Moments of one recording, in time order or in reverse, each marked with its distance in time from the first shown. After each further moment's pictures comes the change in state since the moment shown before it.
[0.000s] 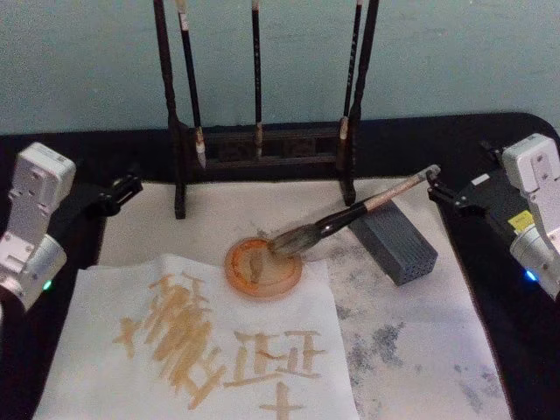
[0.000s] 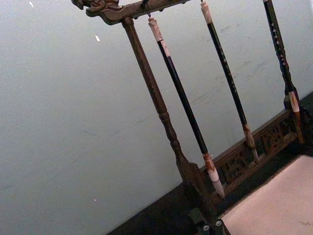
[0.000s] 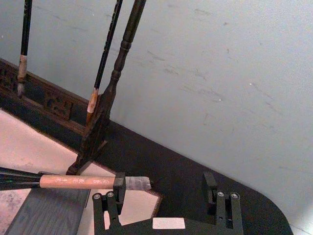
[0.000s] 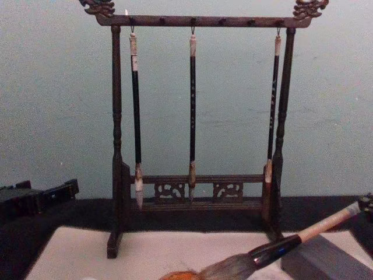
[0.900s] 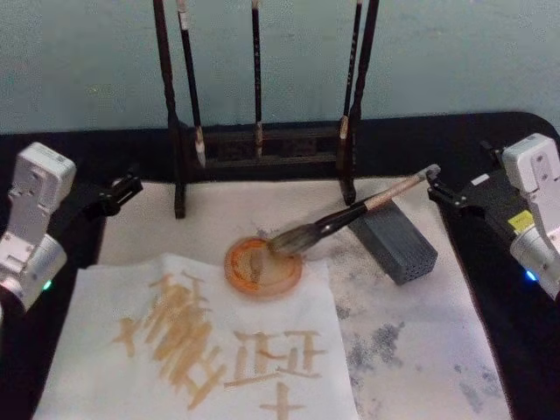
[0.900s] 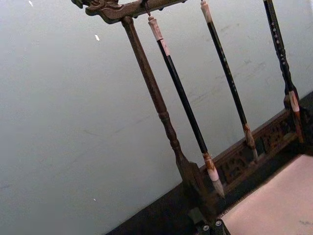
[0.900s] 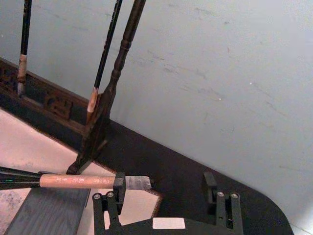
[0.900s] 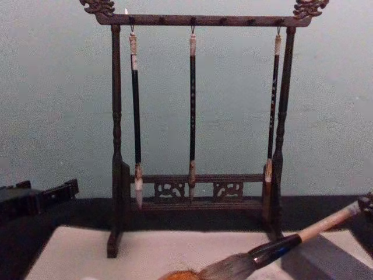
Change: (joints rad) left arm 0.000 0.000 0.000 0.000 0.000 0.000 0.000; right arm 0.000 0.000 0.000 0.000 0.000 0.000 0.000
